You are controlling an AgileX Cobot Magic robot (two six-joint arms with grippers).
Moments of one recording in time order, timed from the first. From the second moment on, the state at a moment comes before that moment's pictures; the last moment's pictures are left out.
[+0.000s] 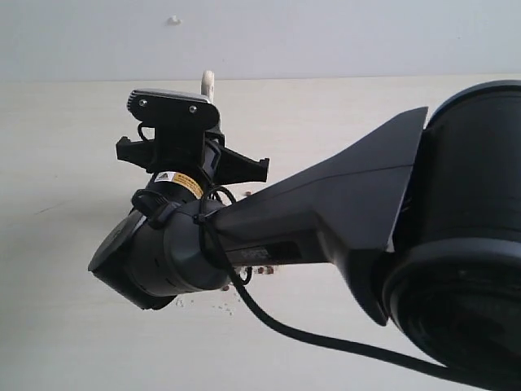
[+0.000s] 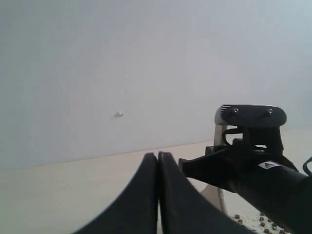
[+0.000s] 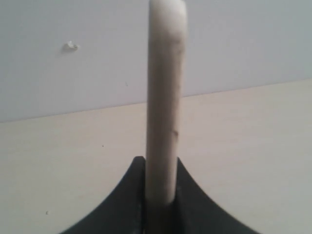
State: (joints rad) left arm -0.24 0.01 0.00 -1.71 0.28 1.65; right arm 1.12 2.32 -1.48 1.50 -1.21 -0.73
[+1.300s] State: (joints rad) left arm -0.24 0.01 0.00 -1.71 0.28 1.65; right arm 1.20 2.29 -1.48 1.50 -1.07 -0.99
